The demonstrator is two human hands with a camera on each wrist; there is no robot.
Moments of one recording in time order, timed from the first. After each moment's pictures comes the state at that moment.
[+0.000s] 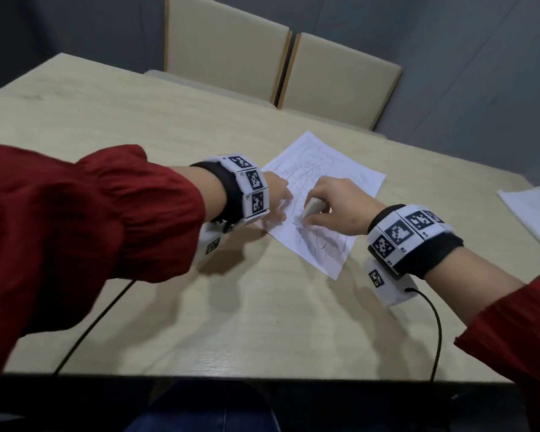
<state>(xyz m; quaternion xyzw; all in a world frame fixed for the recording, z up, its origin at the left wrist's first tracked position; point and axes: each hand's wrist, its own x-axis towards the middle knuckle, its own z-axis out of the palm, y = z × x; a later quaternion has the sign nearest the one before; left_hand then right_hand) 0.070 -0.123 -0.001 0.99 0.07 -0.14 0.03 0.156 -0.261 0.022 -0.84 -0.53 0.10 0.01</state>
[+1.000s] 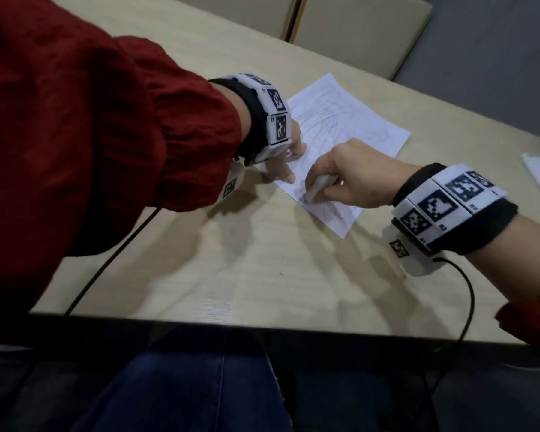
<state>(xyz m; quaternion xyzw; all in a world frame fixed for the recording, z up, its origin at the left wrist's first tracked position) 0.090 -0.109 -0.025 0.99 0.03 -0.13 0.09 0.137 -0.273 0.021 -0.78 -0.60 0.18 -0.02</state>
